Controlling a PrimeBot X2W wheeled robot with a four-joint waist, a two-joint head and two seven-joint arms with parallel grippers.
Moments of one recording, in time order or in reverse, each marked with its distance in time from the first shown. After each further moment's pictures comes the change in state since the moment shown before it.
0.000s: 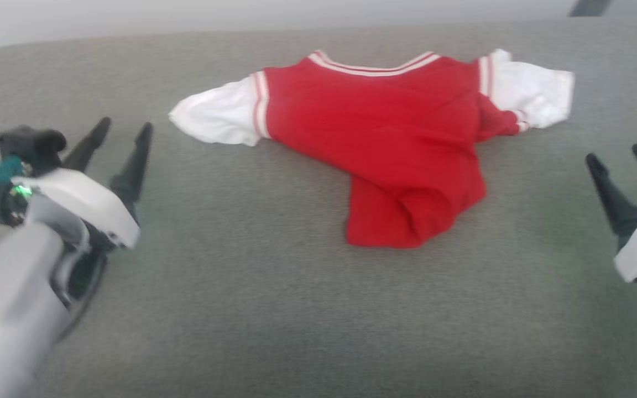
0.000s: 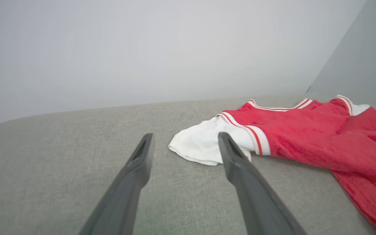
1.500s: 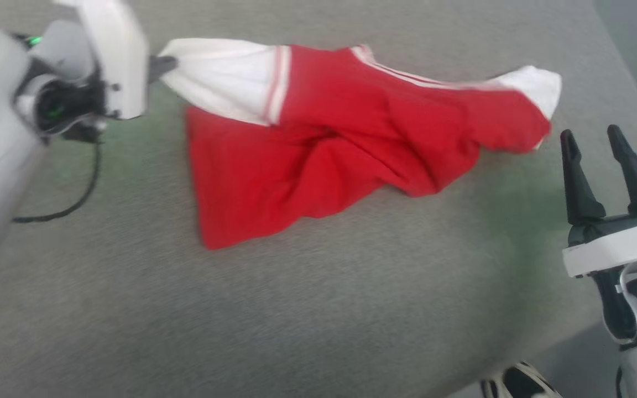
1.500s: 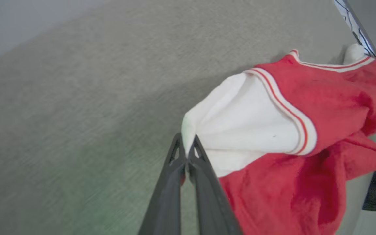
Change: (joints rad) left arm -0.558 -0.055 -0.244 0.137 -0.254 -0.105 0.882; right arm -0.014 0.204 -0.002 0.092 -0.076 0.000 -0.426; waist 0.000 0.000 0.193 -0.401
